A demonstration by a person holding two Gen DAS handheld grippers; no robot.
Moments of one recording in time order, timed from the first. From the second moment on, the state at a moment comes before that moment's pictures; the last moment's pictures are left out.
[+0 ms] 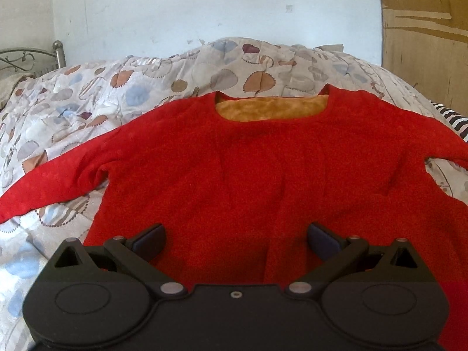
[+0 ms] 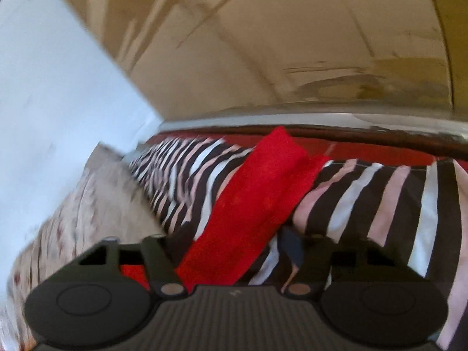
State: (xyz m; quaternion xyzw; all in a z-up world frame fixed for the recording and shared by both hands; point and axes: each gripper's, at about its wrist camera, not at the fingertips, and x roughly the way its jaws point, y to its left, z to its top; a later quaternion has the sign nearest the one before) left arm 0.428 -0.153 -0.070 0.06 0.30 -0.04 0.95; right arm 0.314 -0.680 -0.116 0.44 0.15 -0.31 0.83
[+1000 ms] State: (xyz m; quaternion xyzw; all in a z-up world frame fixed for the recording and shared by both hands) left arm 0.421 0.008 0.033 -0.01 0.25 0.10 0.96; right arm 0.441 -0.310 0.059 -0.04 0.11 0.07 0.99
